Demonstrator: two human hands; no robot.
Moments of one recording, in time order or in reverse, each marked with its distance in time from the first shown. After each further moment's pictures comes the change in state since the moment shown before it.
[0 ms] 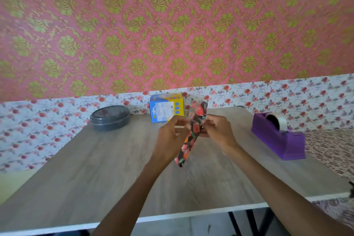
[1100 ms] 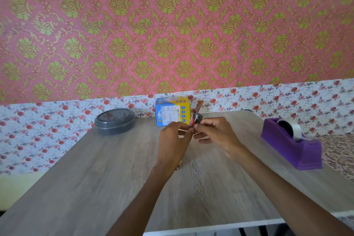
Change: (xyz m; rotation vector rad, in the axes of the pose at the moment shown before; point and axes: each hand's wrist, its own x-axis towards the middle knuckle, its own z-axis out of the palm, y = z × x) left_hand 0.018 -0.012 -0.007 0.192 0.183 0.058; right_hand 0.008 -0.019 0.017 0.008 -0.227 0.027
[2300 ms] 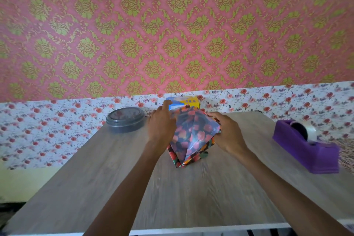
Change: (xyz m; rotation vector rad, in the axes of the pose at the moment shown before) left_hand 0.058 -0.036 -0.042 0.460 0.007 -0.047; right_hand 0.018 0.021 0.007 -0.594 0.183 -0.254
